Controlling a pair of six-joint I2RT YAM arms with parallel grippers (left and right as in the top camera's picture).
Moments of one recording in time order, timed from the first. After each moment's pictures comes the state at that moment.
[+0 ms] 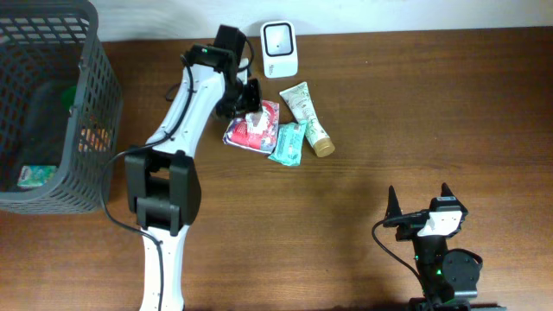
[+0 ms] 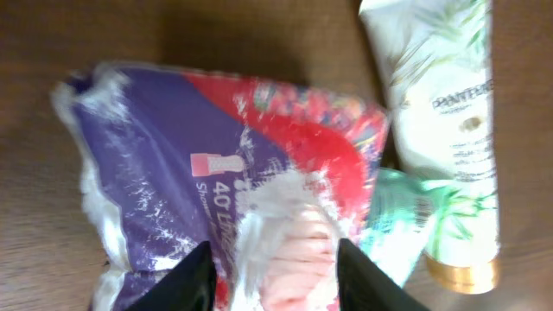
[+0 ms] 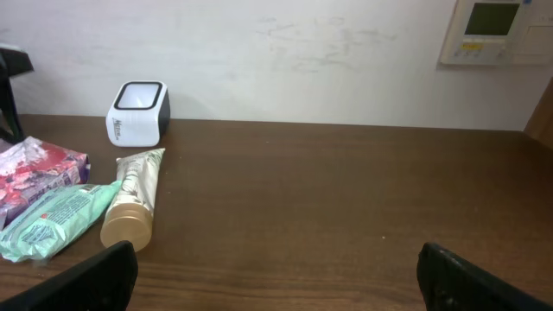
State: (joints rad) left arm -0.28 2.35 2.17 -1.16 0.24 -0.37; right arm -0.02 0.01 0.01 -0.08 -0.03 -0.03
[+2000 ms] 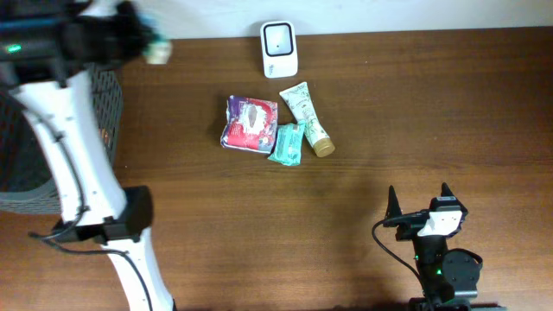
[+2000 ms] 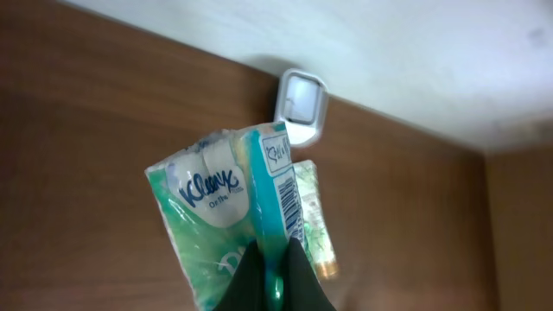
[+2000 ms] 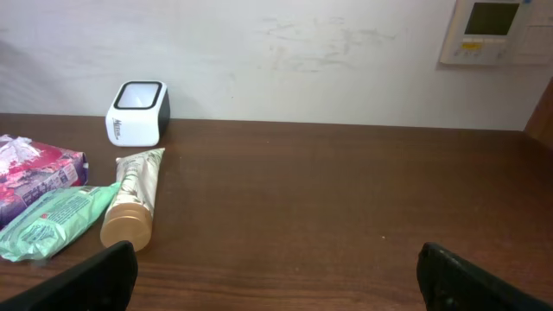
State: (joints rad) left arm 0.03 2.23 3.05 -1.65 0.39 -0.34; right arm -0.02 0.01 0.01 -0.08 -0.03 -0.03
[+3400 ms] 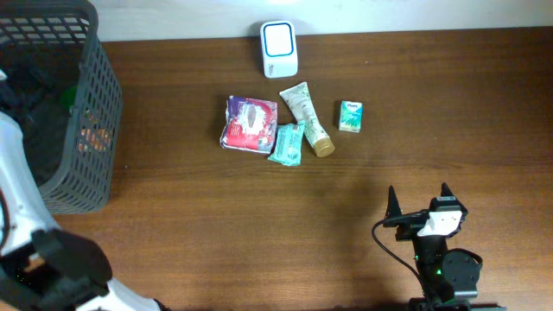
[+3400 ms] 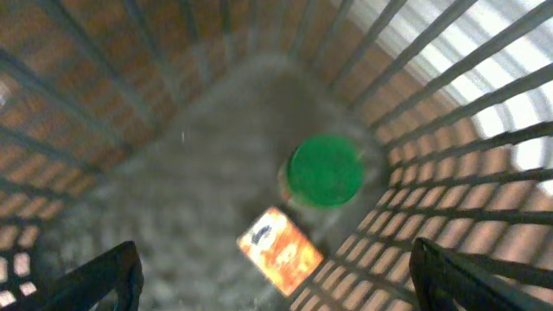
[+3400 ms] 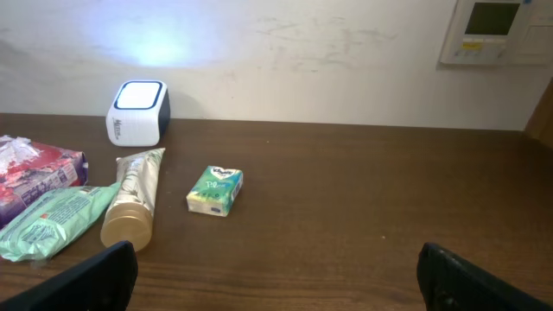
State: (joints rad) left arm 0.49 1.85 1.91 -0.92 -0.05 -0.30; right arm -0.02 0.01 0.01 -0.07 -0.03 -0.03
